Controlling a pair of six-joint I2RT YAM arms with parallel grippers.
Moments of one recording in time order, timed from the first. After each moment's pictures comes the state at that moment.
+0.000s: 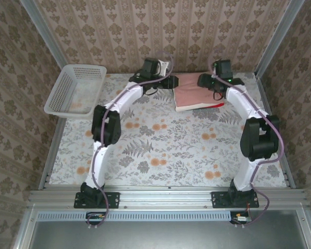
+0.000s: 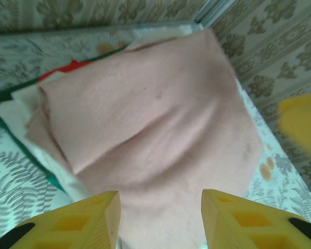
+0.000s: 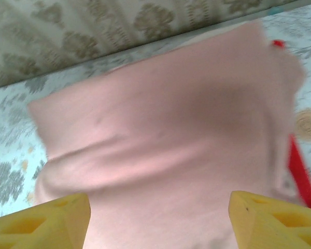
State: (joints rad) left arm -0.53 2.28 2.08 -0.37 0.54 -0.35; right arm 0.14 1.83 1.55 -0.45 -0.01 0.34
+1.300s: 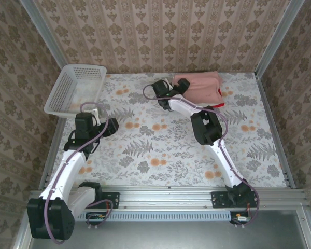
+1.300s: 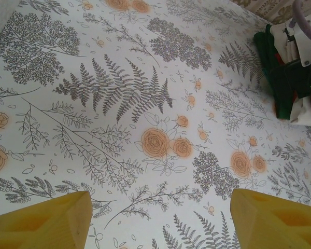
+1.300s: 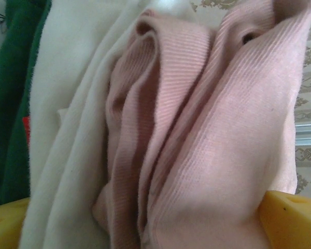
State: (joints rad) left arm -0.12 0.95 0.63 -0.32 0.24 -0.39; right arm 0.51 2.58 2.16 -0.46 1.10 -0.44
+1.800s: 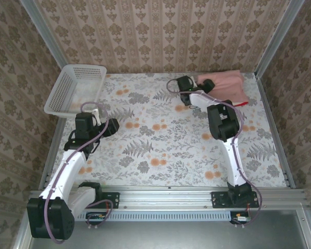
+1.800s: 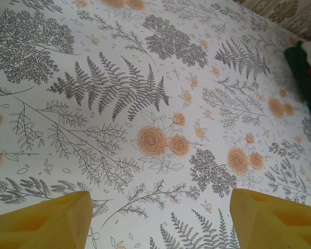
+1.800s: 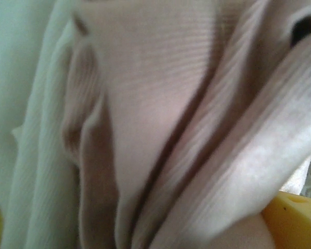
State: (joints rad) left arm -0.12 0.96 0.63 -0.32 0.26 -0.38; right arm 0.29 2.42 1.88 -0.40 1.06 -0.37
